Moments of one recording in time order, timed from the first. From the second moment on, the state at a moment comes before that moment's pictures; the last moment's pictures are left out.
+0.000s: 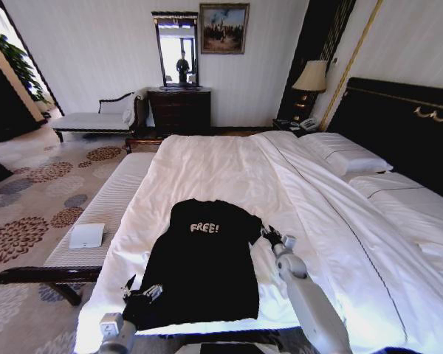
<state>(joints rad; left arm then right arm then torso) 1.89 -1.16 -0.49 -2.17 -0.54 0.11 -0.25 -1.16 1.28 0.48 1.50 0.47 -0.13 0.07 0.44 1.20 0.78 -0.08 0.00</state>
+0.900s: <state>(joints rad) 1.42 -1.17 -0.36 -1.86 -0.86 0.15 -0.24 -1.59 1.32 0.60 1.91 0.47 -0.15 0.10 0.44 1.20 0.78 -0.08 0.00</state>
